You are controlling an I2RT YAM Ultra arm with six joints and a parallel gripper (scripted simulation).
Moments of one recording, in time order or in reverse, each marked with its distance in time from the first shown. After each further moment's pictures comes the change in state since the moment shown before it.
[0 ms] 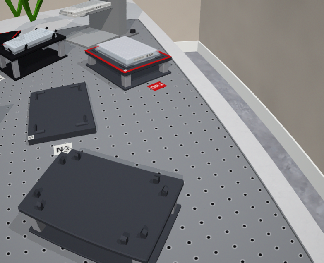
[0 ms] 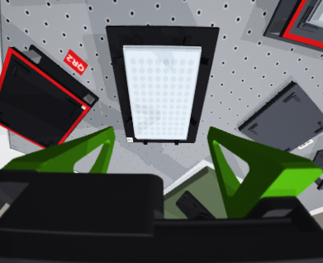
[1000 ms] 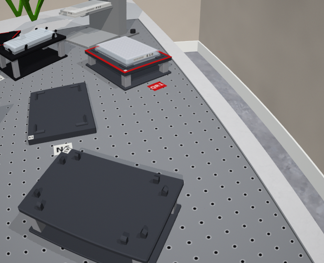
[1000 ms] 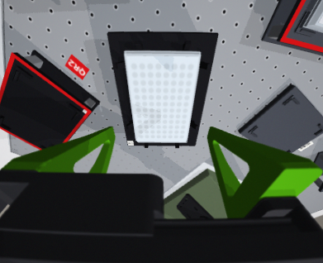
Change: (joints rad) arm 0.007 -0.009 -0.009 0.032 0.001 0.033
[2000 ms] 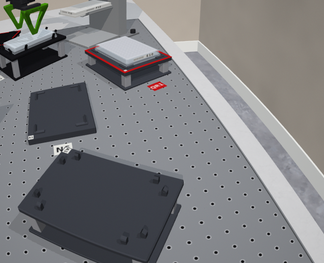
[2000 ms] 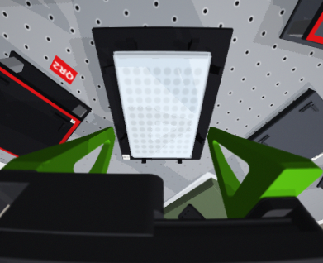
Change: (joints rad) arm 0.096 -0.011 -0.118 0.178 0.030 0.117
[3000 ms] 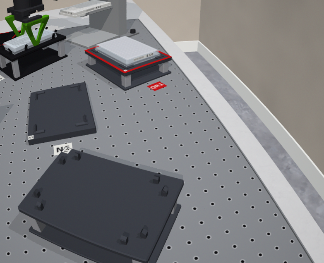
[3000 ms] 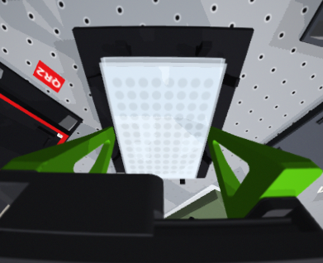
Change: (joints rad) arm 0.083 0.004 -0.093 0.171 0.032 0.105
